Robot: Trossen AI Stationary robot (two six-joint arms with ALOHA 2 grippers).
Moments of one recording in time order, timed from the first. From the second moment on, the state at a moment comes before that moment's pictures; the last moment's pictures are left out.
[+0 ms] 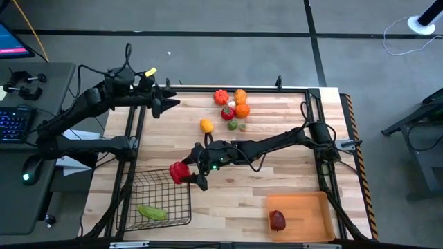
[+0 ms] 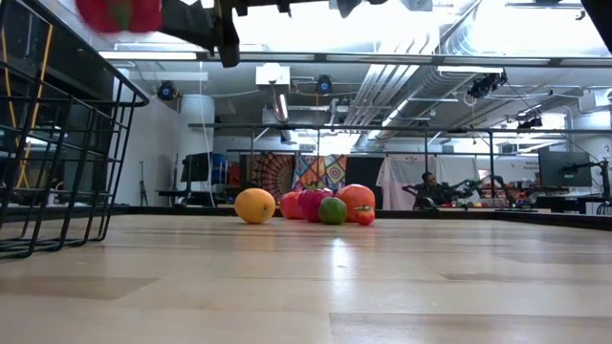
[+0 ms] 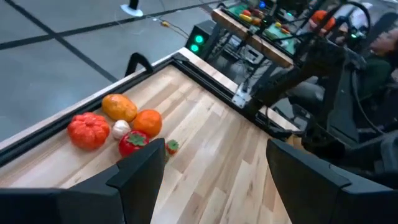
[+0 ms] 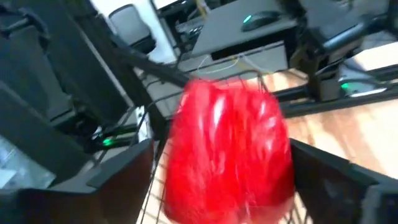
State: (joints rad) left arm 0.49 0.89 1.16 -0.64 0.19 -0.38; right arm 0.17 2.09 1.61 0.26 -0.13 0.36
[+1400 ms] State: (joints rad) left arm 0.38 1.64 1.26 -0.86 -0.04 0.75; right arm 0.14 0.98 0.87 -0.45 0.08 0.93
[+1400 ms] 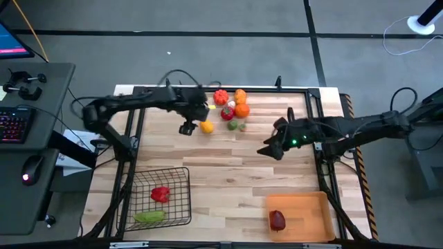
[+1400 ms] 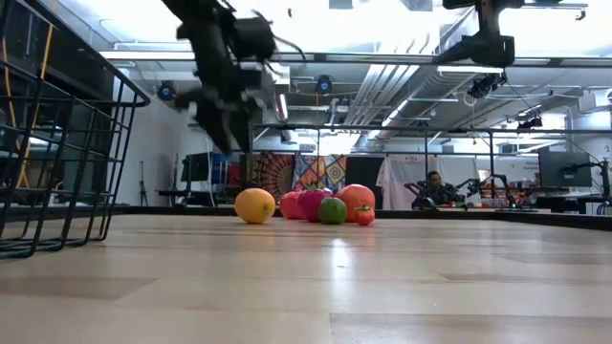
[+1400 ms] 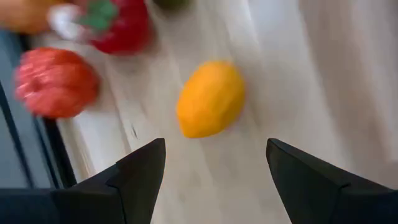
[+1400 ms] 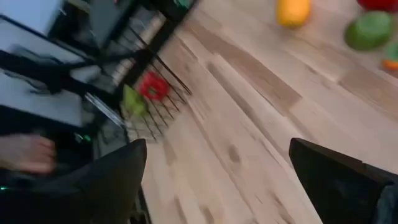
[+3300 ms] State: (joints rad) left arm 0.23 1.92 1.30 -0.48 -0.14 0.98; right arm 0.23 1.01 0.83 -0.36 0.13 0.97
